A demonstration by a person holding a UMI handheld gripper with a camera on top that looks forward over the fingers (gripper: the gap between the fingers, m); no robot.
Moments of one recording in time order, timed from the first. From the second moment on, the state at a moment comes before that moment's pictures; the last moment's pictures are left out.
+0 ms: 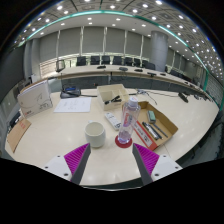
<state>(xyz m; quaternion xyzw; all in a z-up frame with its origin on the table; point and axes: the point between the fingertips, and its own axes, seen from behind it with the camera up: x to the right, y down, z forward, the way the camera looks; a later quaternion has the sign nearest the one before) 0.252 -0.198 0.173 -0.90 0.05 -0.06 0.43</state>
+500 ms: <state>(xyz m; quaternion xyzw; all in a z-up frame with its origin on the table) 0.134 -0.330 0.225 -0.90 0.02 -0.08 0.42</state>
